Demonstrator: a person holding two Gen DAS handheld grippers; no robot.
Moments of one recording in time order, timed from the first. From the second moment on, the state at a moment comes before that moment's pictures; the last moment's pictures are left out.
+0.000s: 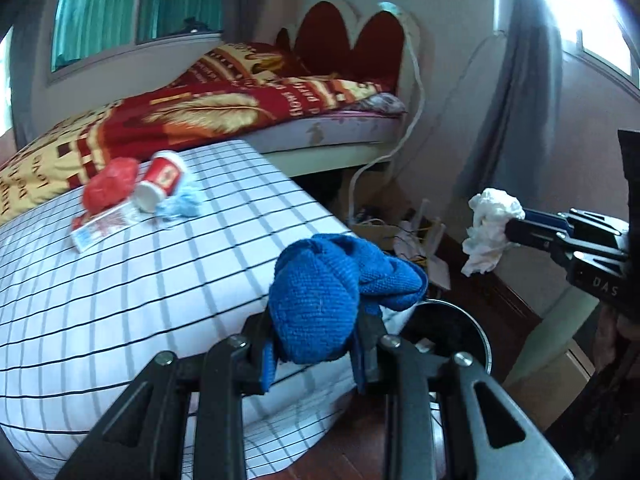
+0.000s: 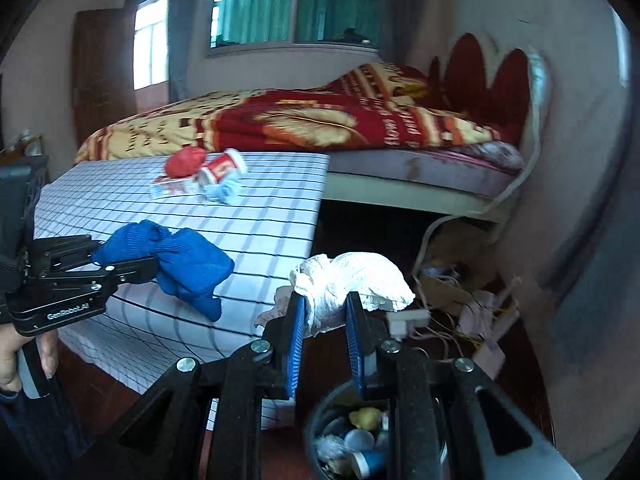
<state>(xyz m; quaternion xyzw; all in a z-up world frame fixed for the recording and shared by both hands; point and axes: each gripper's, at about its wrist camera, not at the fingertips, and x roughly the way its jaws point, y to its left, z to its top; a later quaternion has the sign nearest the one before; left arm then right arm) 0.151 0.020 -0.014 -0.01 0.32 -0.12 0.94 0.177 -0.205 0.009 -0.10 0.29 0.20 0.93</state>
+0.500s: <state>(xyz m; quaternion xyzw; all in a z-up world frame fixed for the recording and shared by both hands) 0.153 -0.071 -0.028 0.02 0.34 -0.20 0.92 0.157 -0.287 -0.027 -0.07 0.33 0.14 0.93</state>
